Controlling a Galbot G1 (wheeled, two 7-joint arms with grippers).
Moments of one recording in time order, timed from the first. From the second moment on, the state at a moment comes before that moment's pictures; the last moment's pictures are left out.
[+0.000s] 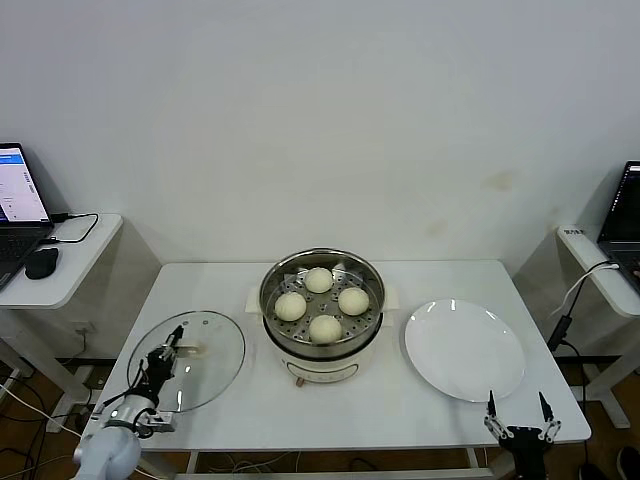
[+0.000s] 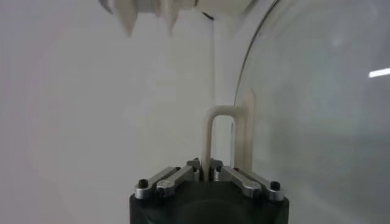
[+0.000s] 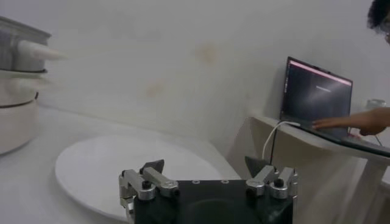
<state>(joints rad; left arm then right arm) 1.22 -1.07 -0.53 -1.41 1.09 -0.17 -0.25 -1.66 1.55 0.86 1.81 -0.08 0.30 -0.02</state>
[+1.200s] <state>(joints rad) 0.96 -0.98 -0.11 -1.93 0.87 0.43 0.10 -1.66 1.57 0.79 1.81 -0.16 0.37 -0.04</state>
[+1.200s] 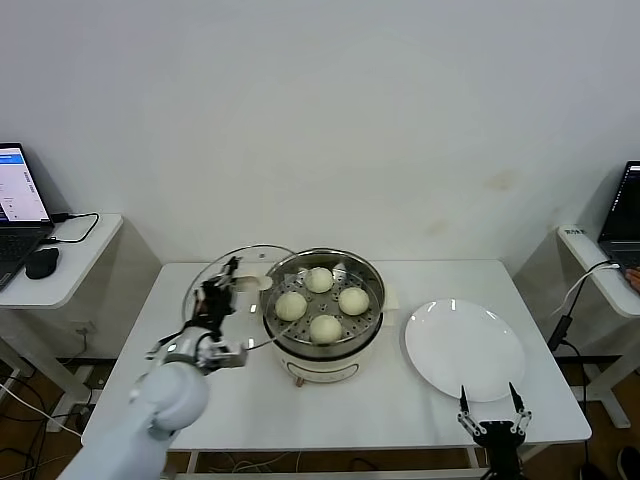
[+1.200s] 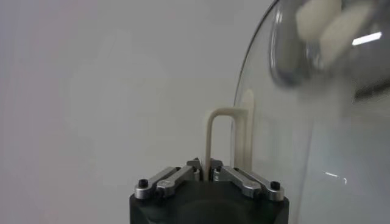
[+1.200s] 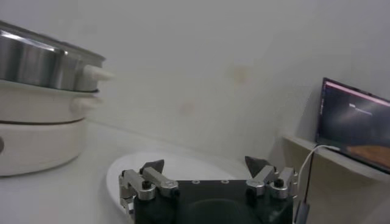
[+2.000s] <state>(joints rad) 0.73 -1.23 0.17 -1.77 1.15 0.53 0.26 -1.64 1.57 0.77 1.77 -0.18 0.38 -0.05</state>
